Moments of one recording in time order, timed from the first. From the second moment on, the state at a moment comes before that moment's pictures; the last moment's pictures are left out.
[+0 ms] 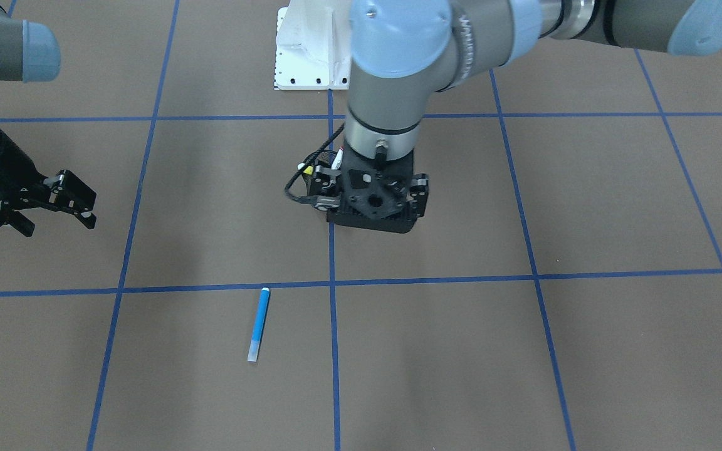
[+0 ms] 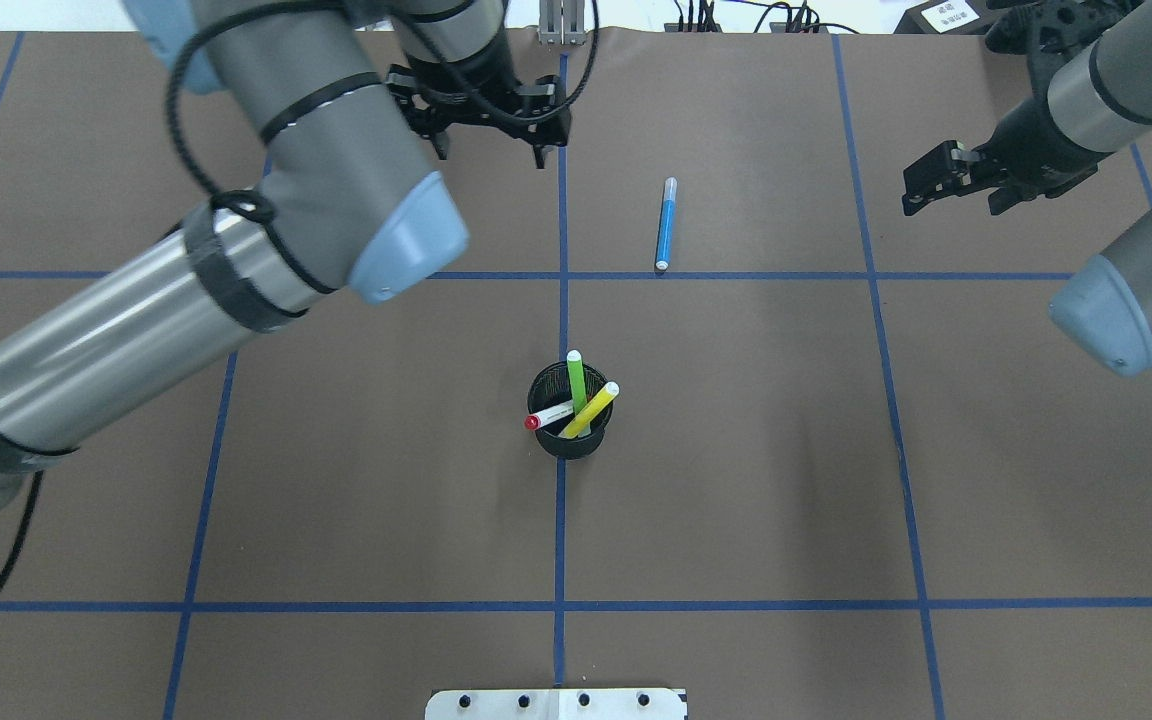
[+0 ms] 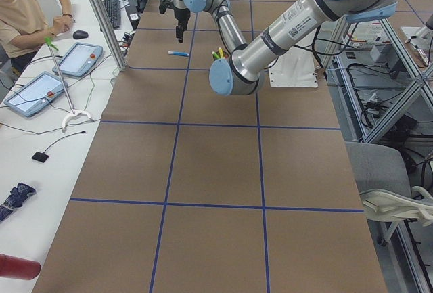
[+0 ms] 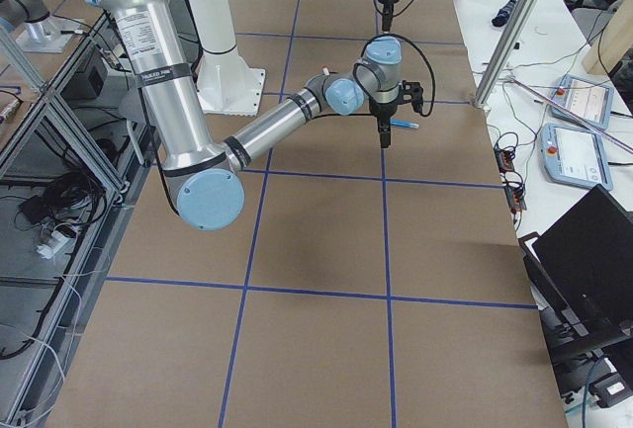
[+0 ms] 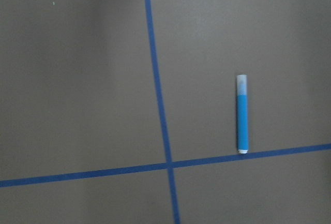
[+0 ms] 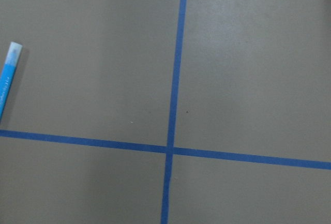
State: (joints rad) left arm -0.84 -2.51 -1.58 -1.39 -2.09 -0.81; right arm 1.03 -1.24 1.85 -1.50 2.18 0.80
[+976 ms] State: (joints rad) left arm -1.03 -2.09 -1.83 -1.39 -2.29 -0.40; right arm 0.71 -0.73 1.79 -1.93 2.11 1.44
